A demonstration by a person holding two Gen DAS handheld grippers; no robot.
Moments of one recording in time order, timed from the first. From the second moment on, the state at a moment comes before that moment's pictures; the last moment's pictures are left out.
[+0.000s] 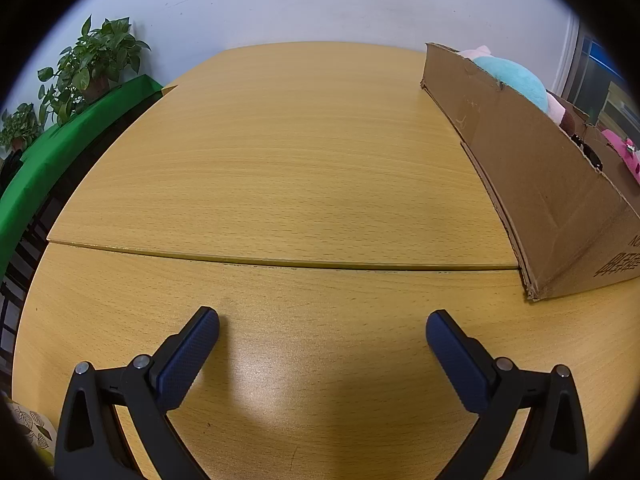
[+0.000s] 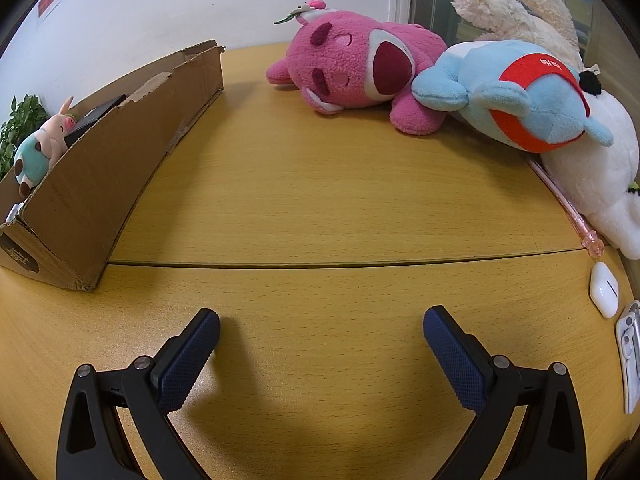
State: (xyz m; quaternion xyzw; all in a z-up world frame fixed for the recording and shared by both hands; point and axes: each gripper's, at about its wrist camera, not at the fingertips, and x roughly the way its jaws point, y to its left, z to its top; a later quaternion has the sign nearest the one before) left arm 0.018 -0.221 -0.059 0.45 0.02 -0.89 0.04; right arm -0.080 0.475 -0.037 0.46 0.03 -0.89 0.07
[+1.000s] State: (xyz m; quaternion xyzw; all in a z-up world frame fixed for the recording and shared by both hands) left arm 0.010 -0.221 -0.065 0.45 0.02 -0.89 0.04; right arm -0.085 0.479 -0.039 0.46 0.04 -0.89 0.08
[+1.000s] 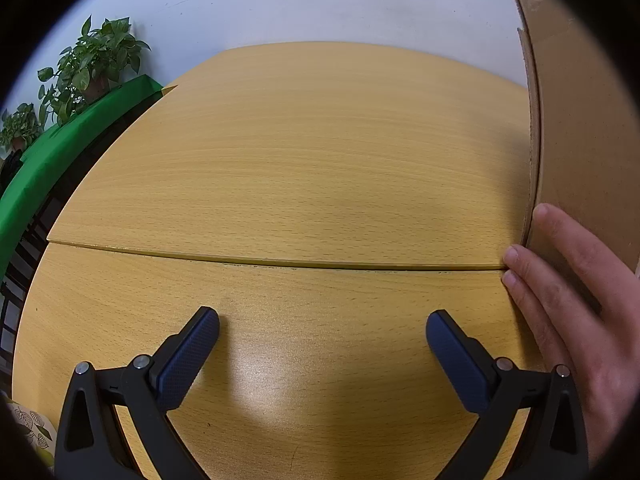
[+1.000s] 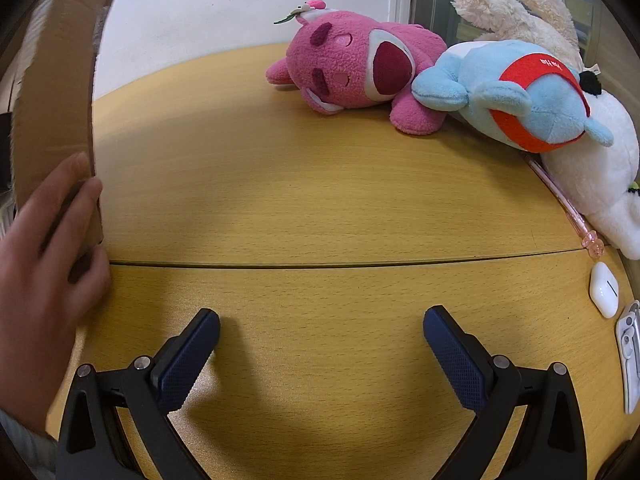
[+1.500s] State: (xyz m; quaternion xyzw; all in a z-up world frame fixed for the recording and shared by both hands) left arm 0.009 -0.221 -0.066 0.45 0.02 -0.89 0.05; right arm -0.084 0.477 -0.039 0.46 0.03 -0.89 0.08
